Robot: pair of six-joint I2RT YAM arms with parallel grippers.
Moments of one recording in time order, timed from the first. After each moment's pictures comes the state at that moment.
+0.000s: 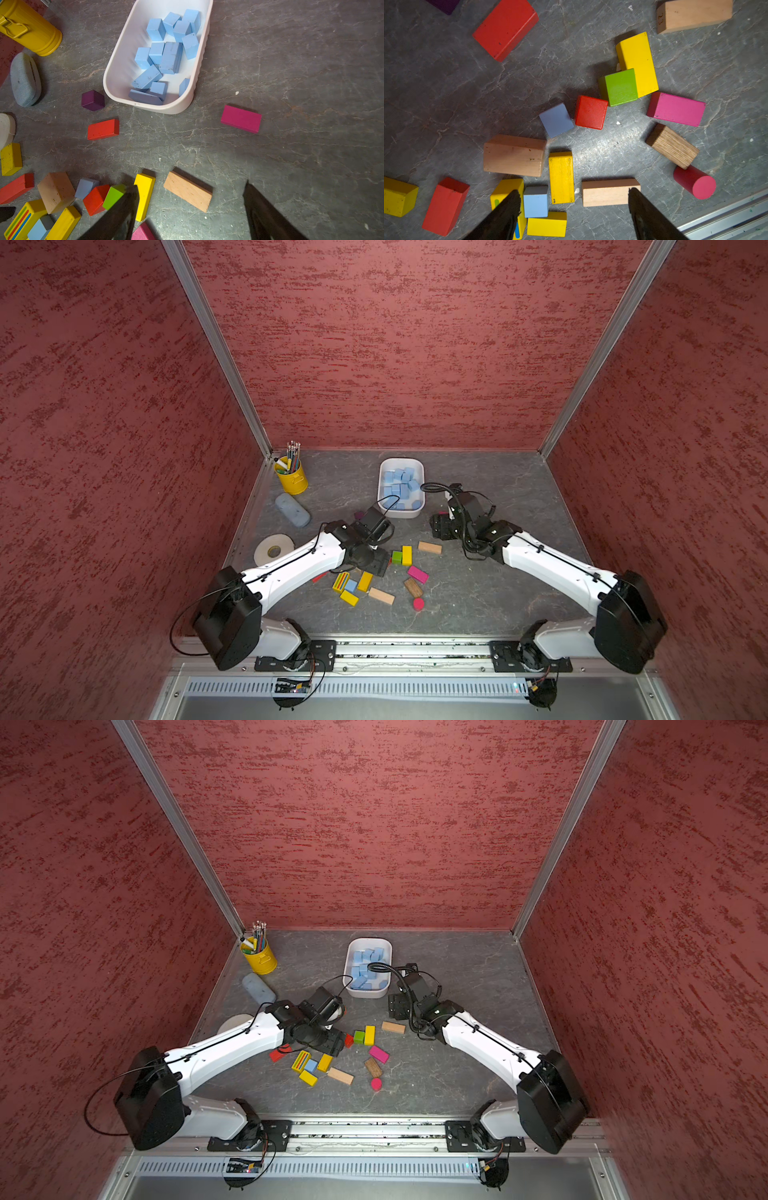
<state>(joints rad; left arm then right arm) -0.73 1.40 0.98 -0.86 -0.04 -0.34 0.64 1.37 0.94 -0.34 0.16 0.47</state>
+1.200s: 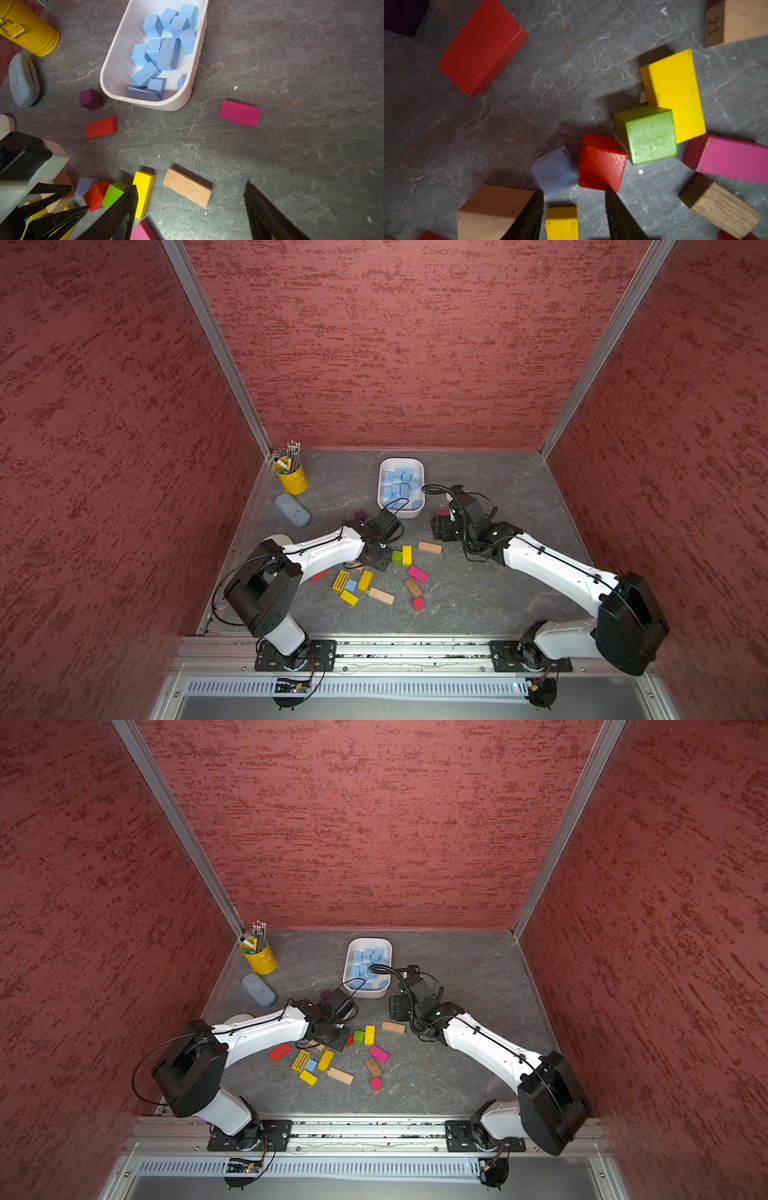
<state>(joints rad) -0.72 1.60 0.98 -0.69 -0.09 -0.31 0.64 1.36 0.92 -0.34 0.16 0.49</state>
